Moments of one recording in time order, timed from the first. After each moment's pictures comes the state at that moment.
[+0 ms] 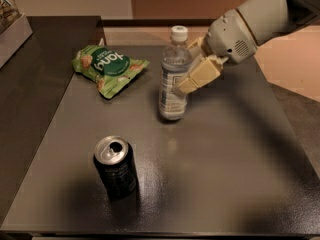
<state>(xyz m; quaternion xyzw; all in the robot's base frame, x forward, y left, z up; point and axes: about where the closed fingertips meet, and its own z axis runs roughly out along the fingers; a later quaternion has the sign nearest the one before) 0.511 -0.052 0.947 -0.64 0.64 0.30 0.30</state>
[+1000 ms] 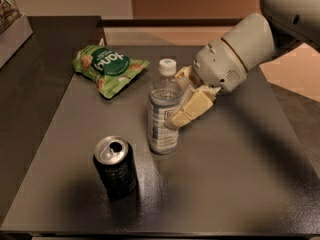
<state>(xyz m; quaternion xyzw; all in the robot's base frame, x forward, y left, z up) 0.446 -0.027 0.916 -0.68 0.59 0.35 0.25</state>
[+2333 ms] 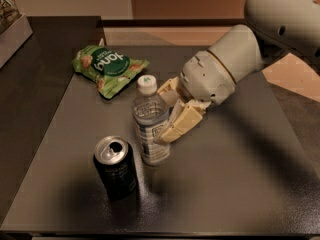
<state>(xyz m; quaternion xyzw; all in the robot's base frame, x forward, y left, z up) 0.412 -0.002 0.909 -0.73 0.52 0.37 0.25</state>
